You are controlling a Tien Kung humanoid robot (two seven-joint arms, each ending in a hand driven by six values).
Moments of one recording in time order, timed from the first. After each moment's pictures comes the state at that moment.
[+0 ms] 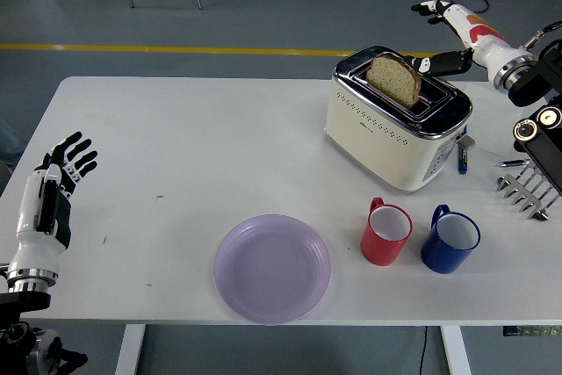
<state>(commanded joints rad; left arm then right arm) 0.14 0.08 -1.47 -1.55 1.15 0.21 -0.29 0.92 -0.31 0.92 0.98 -1.65 -0.03 -0.09</state>
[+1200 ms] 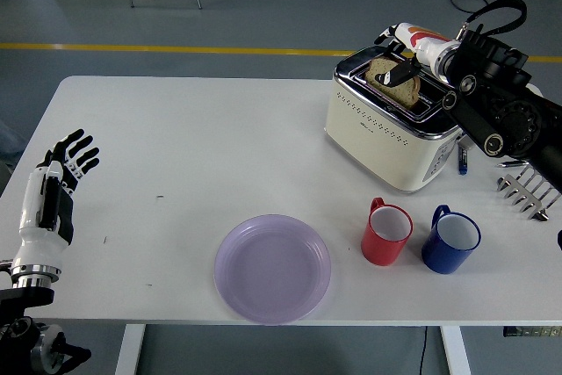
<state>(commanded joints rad) 0.12 0.08 -1.45 -1.52 1.13 0.22 -0.32 1.24 -0.08 0.45 0.41 -1.44 0.00 -0.10</state>
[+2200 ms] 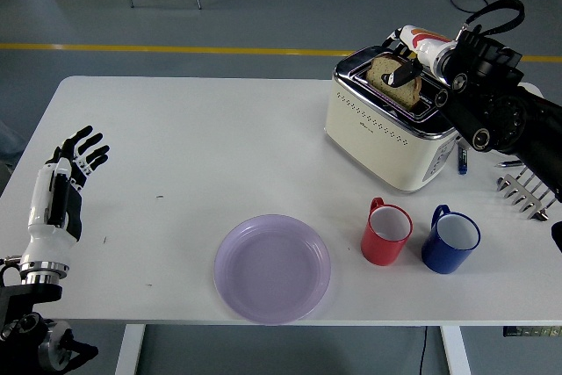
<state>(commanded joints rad) 0.10 0.09 -1.42 -1.51 1.11 0.22 -0.33 1.28 -0.03 0.32 0.29 -1.34 -0.01 -0.13</state>
